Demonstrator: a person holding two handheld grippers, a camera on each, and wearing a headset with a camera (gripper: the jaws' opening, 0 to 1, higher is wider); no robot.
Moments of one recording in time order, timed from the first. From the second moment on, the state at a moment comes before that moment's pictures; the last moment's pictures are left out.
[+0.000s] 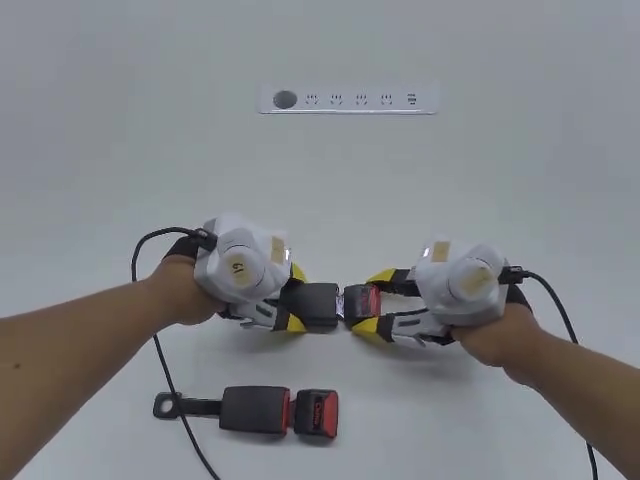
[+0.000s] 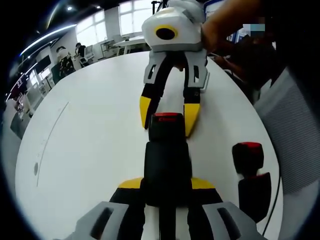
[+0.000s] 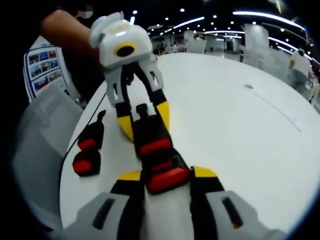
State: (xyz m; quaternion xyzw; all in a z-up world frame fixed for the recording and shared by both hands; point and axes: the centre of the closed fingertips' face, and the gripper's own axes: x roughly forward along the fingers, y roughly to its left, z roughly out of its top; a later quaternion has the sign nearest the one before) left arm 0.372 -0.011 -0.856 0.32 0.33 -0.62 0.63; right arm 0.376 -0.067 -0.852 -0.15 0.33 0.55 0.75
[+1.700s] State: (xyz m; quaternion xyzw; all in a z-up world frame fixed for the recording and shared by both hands) left arm 0.369 -0.012 -0.855 0.32 0.33 -0.62 0.63; right arm 0.374 -0.078 -0.854 -0.17 0.33 0.52 0.77
